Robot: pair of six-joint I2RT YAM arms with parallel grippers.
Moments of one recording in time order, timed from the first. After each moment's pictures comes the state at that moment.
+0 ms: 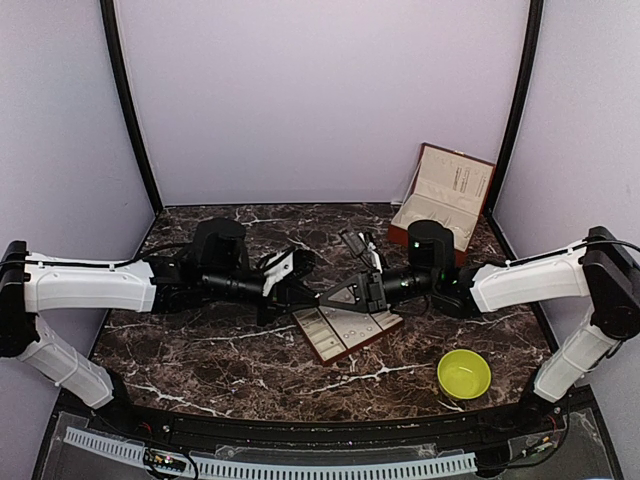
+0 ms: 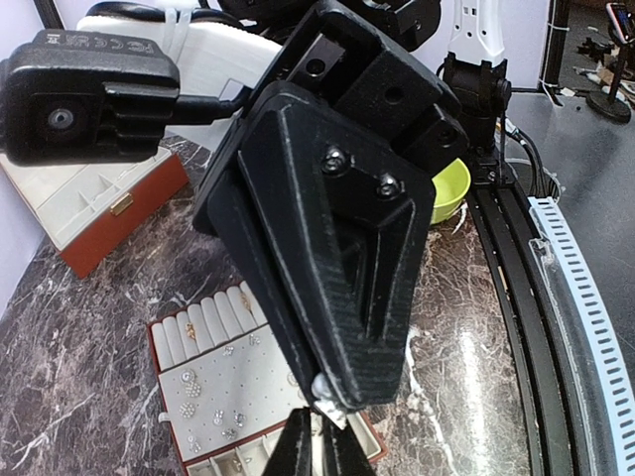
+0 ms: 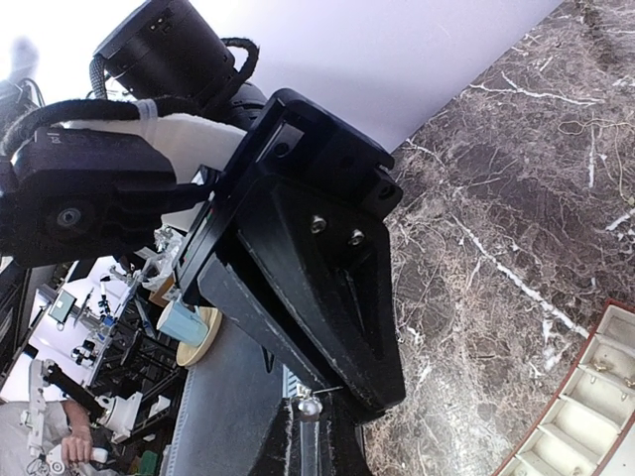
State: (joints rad) left arm -0.90 1.41 0.87 0.08 0.49 0.38; right arm 0.85 1.56 0.80 0.57 -0.87 0.66
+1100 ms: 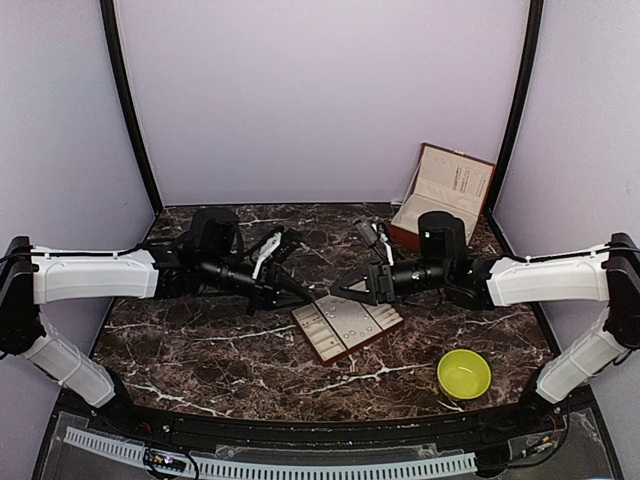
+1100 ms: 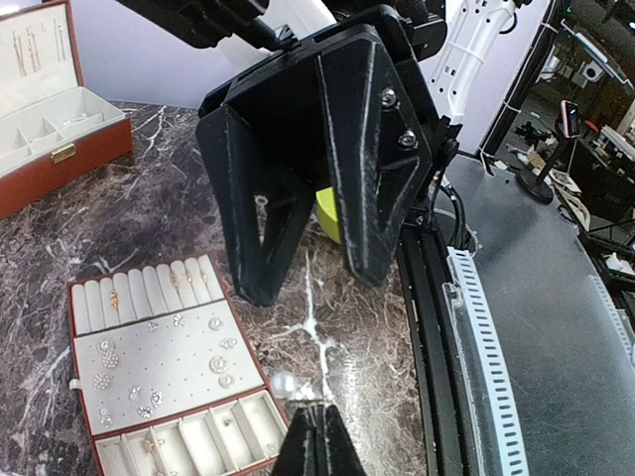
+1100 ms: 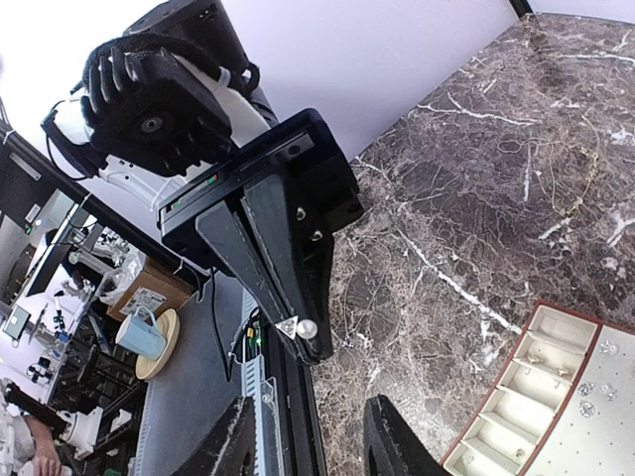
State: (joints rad) left arm -0.79 1.44 0.90 0.03 0.77 0.14; right arm 0.82 1.46 0.80 0.40 -0.78 0.55
